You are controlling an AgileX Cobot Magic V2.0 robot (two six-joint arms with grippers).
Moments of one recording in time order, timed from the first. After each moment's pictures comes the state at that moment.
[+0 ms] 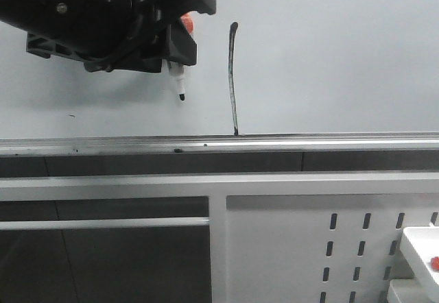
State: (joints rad) left arm -0.80 1.43 -0.80 -1.13 -0.21 0.68; right arm 0.86 0.36 -0.57 0.01 0.61 -0.28
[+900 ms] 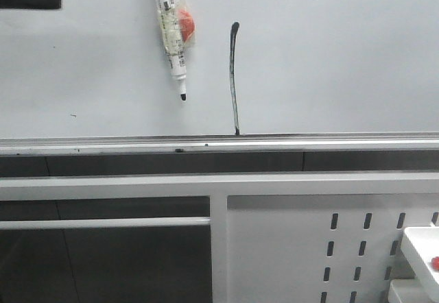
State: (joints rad) left arm -0.80 0.93 -0.56 -1.11 -0.11 0.70; right arm 0.86 0.36 -0.57 0.01 0.50 -0.28
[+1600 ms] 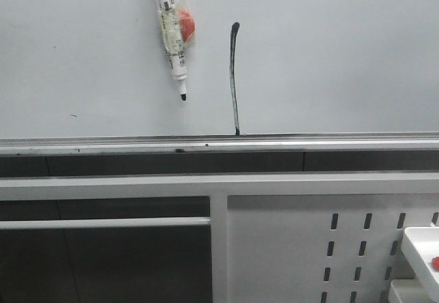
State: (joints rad) left arm -0.80 0.33 -0.45 -0.96 0.14 0.78; right arm 0.86 0.36 -0.57 0.01 0.48 -0.28
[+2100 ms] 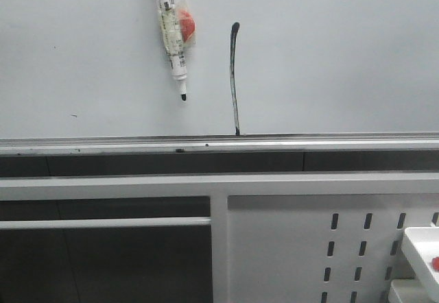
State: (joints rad) left arm -0.80 0.33 -0.41 -0.83 0.09 0.78; right arm 0.86 0.36 -0.57 0.01 0.48 -0.28
